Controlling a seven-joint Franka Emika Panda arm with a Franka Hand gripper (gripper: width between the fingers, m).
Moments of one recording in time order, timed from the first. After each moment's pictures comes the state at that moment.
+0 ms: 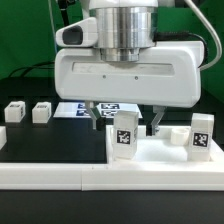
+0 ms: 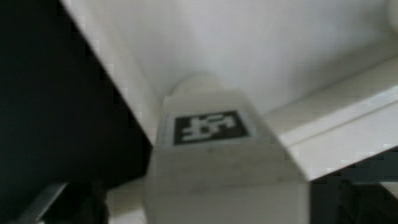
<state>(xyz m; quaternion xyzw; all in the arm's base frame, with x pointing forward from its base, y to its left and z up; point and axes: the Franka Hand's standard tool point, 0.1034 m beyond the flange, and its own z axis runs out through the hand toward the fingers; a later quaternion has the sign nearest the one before) 0.632 0.003 0.070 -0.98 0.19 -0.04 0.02</state>
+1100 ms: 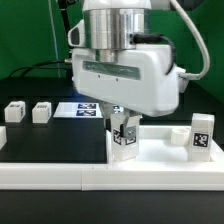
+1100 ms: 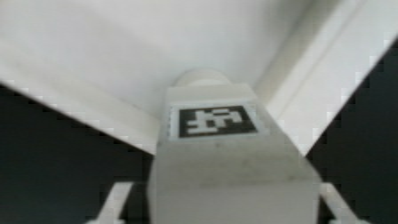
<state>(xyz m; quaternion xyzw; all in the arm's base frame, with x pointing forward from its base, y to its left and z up) 0.627 -0.006 0.068 -0.83 0.55 -0.02 0.04</state>
